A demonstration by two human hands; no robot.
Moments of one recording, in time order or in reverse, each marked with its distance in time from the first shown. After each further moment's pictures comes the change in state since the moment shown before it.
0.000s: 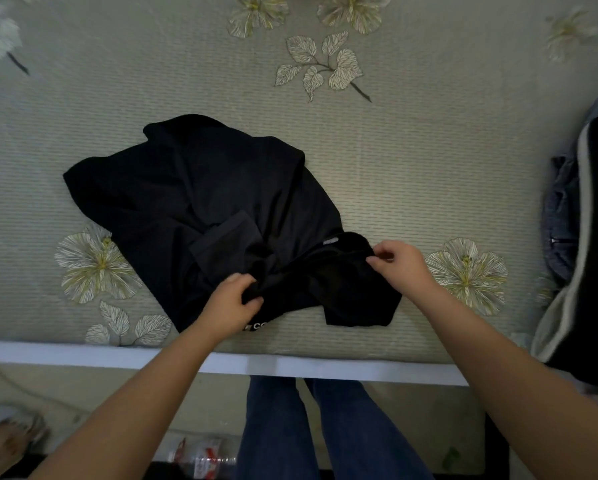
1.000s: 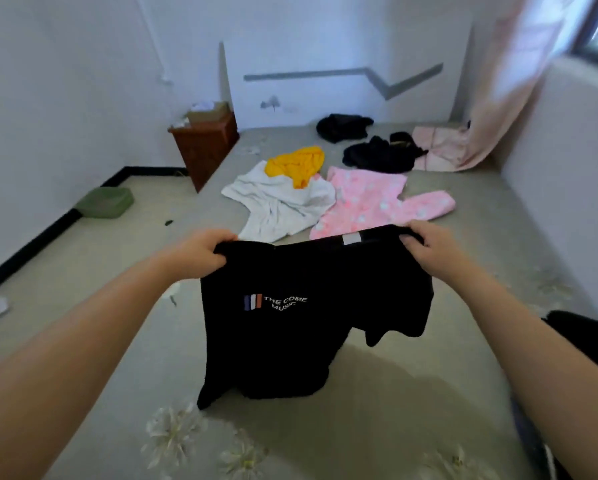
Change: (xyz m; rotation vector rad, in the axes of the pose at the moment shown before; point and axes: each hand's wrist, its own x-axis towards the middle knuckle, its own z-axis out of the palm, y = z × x) left_hand -0.117 0.278 -0.302 0.375 0.368 0.365; right_hand -0.063 -0.218 -0.306 -0.026 0.461 -0.700
